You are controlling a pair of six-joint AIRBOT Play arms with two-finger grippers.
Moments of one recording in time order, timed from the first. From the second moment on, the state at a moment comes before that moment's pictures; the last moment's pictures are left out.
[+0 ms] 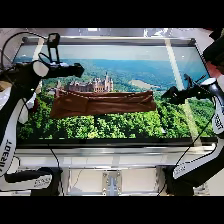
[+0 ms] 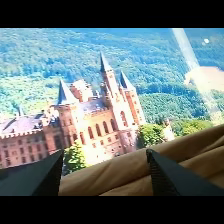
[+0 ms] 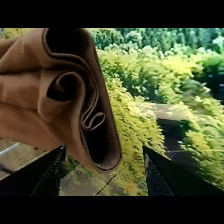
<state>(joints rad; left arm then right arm) -0.21 -1.41 1.40 1.17 -0.72 -1.29 -0.41 -1.81 1.42 -0.82 1.37 1.20</state>
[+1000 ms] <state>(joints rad) -0.34 -1.56 1.43 1.17 -0.76 -1.28 -0.18 -1.90 1.42 -0.65 1.33 1.16</state>
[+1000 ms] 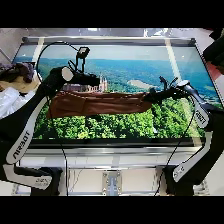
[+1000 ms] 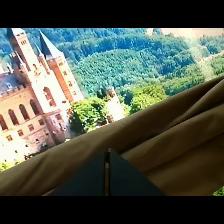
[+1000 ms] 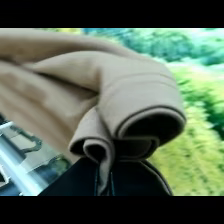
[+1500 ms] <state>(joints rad) -0.54 -1.78 1.43 1.04 -0.88 -1.28 -0.24 -1.48 1.42 -0.76 1.56 1.28</state>
